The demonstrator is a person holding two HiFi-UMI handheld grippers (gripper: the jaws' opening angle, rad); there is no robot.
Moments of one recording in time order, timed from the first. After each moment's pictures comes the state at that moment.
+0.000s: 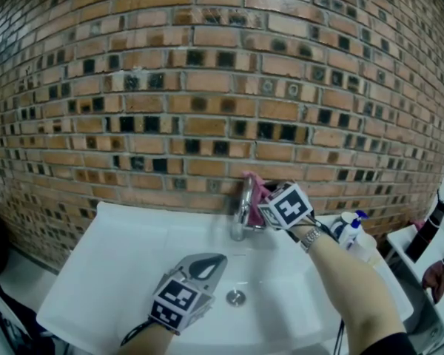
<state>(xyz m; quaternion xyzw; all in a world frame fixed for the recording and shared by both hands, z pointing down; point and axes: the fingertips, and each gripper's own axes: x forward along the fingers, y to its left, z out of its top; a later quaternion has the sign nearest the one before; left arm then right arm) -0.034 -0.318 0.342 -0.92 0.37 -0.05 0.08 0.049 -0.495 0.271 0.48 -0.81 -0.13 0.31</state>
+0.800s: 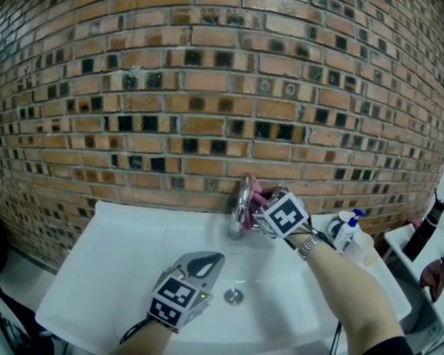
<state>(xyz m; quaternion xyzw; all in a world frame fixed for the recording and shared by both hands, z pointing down) -0.035 -0.321 0.344 -0.92 0.37 -0.05 0.08 0.037 -0.474 0.288 0.46 -0.81 -0.13 0.33</state>
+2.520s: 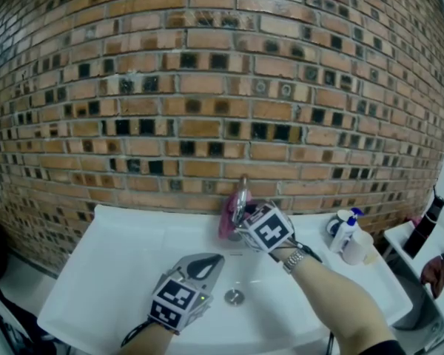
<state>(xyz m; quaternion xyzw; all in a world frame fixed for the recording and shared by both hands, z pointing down) -0.034 -0.319 0.342 -0.92 0.37 -0.05 0.08 -0.007 -0.454 0.310 0.43 -0.84 -0.12 0.29</state>
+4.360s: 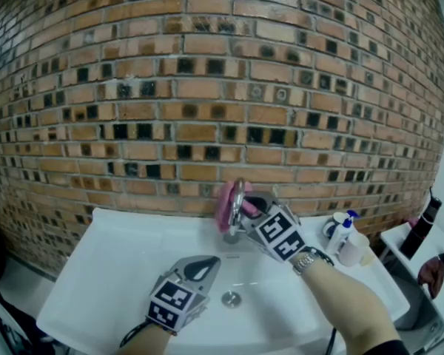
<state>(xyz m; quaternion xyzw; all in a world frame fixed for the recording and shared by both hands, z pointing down) -0.036 -0.320 0.342 -0.92 0.37 -0.05 0.08 -0.006 -0.413 0.244 0.41 -0.85 -0.27 0.19</state>
